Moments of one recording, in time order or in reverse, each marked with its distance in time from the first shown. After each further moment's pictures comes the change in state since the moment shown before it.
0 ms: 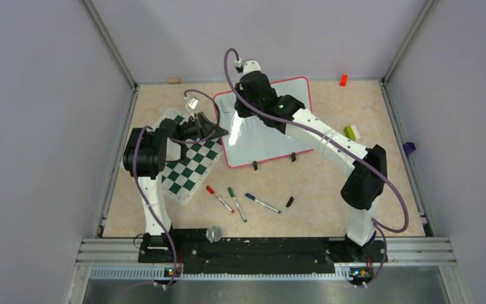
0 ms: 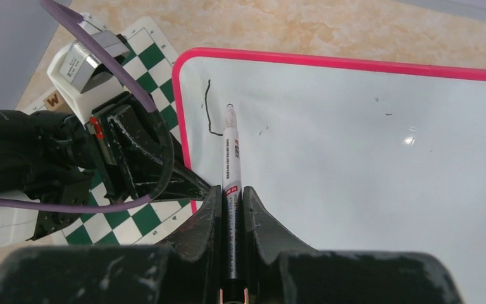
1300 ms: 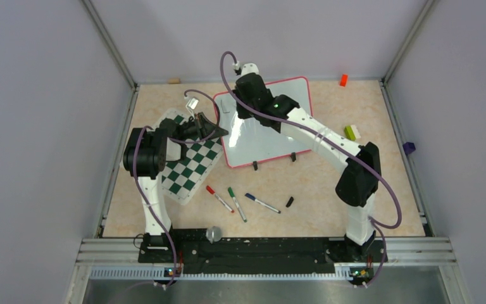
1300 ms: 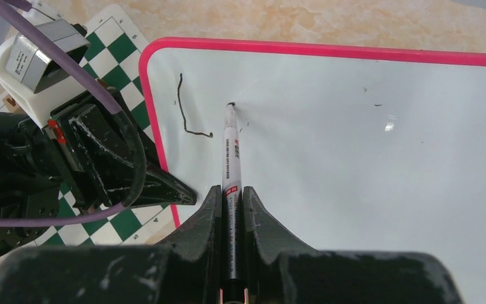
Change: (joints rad) left arm 0.000 0.000 0.000 -0.003 0.002 0.000; right arm 0.000 0.057 0.034 -0.049 0.060 0.003
